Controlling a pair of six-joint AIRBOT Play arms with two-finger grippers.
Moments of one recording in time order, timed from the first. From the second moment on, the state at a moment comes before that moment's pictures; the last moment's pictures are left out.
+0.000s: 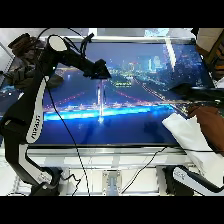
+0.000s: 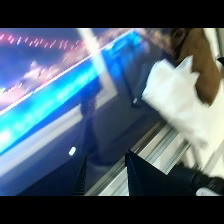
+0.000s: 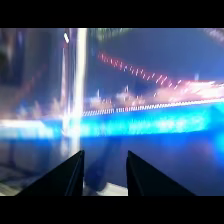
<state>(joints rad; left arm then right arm) -0.30 -1.78 2.02 0.82 -1.50 -1.55 -0.35 -1.15 1.04 -0.72 1.21 1.14</state>
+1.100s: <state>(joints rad) -0.34 -1.77 2.02 1.25 -1.52 -1.50 0.08 -1.26 0.97 -1.00 1.03 1.52</state>
